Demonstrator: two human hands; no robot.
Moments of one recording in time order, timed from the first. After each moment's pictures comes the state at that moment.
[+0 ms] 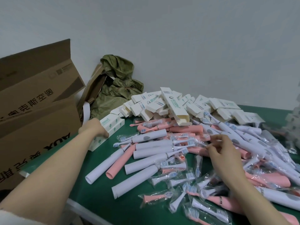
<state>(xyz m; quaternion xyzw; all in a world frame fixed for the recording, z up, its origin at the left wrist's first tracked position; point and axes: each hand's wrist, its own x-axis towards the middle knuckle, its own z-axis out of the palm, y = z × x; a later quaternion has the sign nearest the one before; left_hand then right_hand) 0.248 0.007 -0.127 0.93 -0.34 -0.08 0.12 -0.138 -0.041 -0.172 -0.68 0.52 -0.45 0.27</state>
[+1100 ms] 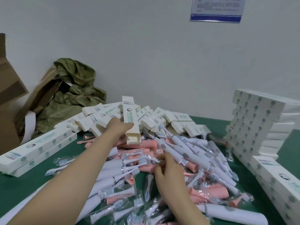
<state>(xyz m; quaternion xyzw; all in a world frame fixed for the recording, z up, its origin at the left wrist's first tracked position) 0.072 -0.130 -0.106 0.66 -0.37 -0.35 0.56 -0.126 -0.047 -0.166 -0.74 0.49 -0.39 0.25</state>
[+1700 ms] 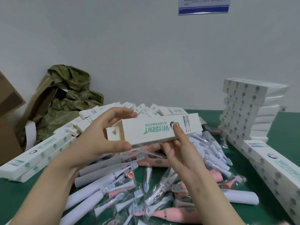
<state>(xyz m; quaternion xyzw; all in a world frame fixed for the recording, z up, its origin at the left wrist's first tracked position) 0.044 0.016 -0.061 0.43 -0.72 -0.25 0.48 -0.153 -0.043 -0.109 -0.23 0.13 -0.58 0.78</state>
